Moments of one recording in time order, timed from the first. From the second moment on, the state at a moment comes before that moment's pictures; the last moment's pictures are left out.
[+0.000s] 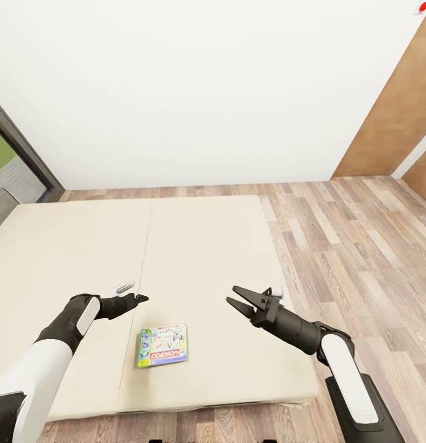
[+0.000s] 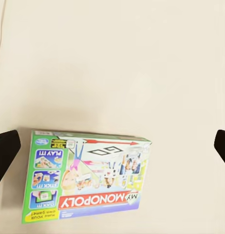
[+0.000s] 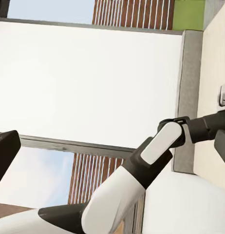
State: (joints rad) left arm -0.85 0.17 0.14 -0.56 0.31 0.71 -0.28; right arm -0.32 0.01 0.00 -1.59 -1.10 1.03 0.60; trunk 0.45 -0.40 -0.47
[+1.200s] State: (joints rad) left arm -0.85 0.17 0.15 -0.56 0.31 0.71 -0.28; right arm -0.32 0.02 0.01 -1.58 -1.10 0.99 0.54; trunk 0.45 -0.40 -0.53
